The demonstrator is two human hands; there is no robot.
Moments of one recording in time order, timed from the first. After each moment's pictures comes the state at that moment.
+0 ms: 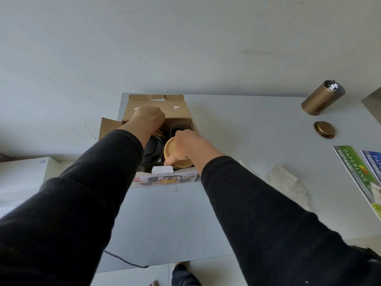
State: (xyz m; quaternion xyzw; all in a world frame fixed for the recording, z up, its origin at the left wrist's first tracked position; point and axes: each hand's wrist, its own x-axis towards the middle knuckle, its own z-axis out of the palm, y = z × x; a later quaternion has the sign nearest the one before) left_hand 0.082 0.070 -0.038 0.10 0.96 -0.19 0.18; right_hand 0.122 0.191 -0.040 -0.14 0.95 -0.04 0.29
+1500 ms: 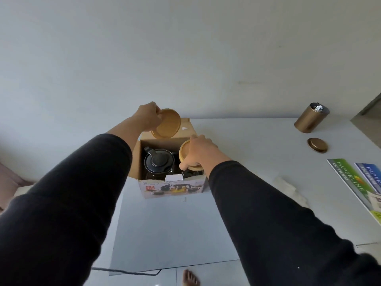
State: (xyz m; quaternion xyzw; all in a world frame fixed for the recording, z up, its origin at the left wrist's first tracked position) left_hand 0.115 0.036 0.035 -0.08 0.96 0.26 0.03; right_hand 0.155 0.199 -0.001 -0.06 0.98 -0.06 0.19
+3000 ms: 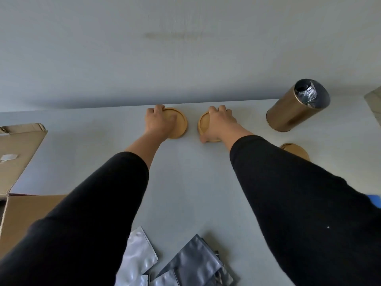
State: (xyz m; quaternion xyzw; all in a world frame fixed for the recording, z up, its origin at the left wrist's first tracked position) left_hand -0.169 0.397 -0.165 -0.24 0.88 0.39 0.10; right_hand -0.186 0.558 -0.145 -0.02 0.97 -0.06 0.23
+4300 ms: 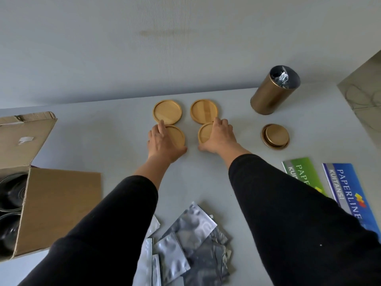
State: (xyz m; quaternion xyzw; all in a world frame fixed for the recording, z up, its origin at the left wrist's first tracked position) left_hand -0.058 0.427 -0.172 -0.15 0.95 0.27 0.09; right_hand -0.087 0.585 -0.148 0.06 0.97 -0.15 0.18
